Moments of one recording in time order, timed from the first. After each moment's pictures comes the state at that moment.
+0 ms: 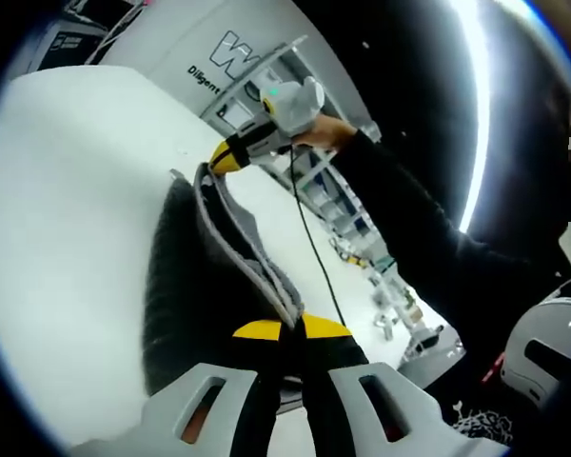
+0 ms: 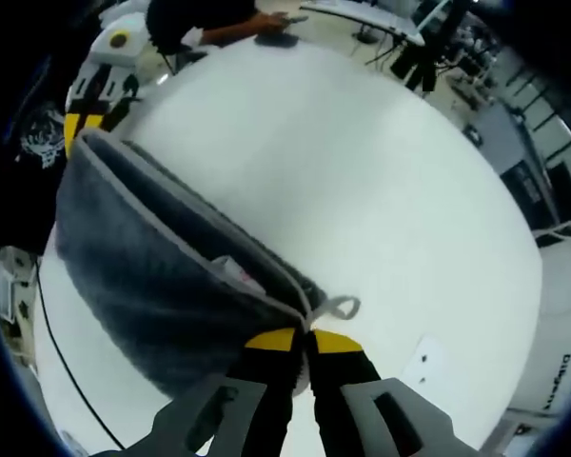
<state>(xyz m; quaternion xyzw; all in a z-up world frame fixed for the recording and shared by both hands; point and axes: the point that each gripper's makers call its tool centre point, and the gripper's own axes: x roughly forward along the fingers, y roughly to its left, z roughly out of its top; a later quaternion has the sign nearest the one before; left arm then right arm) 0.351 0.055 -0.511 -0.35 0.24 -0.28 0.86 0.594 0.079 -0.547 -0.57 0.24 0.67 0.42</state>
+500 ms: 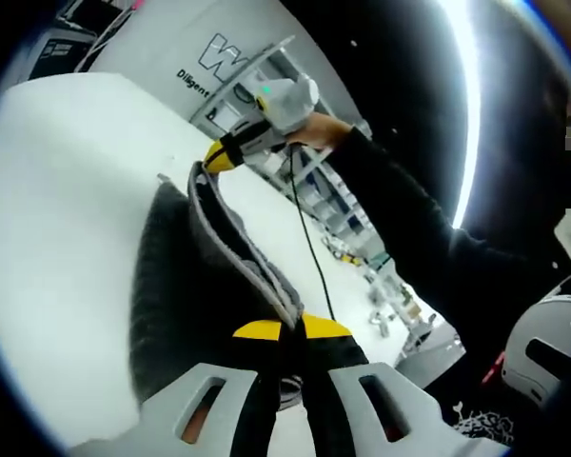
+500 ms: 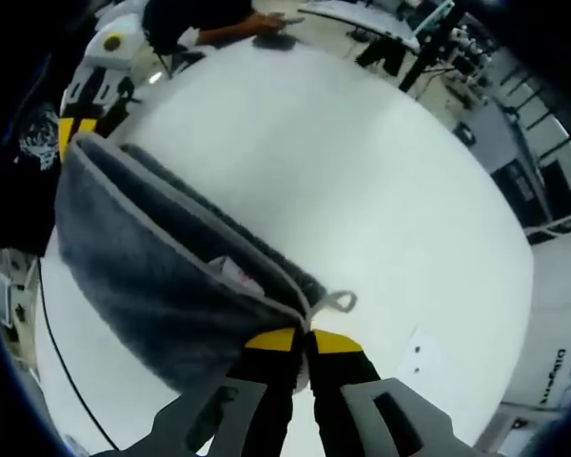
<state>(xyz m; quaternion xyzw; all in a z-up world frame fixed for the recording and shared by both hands) 0.345 0.043 -0.501 -0.33 0.23 -0.30 0.86 0.592 0.075 -0.530 -0.57 0.23 0.66 0.43</state>
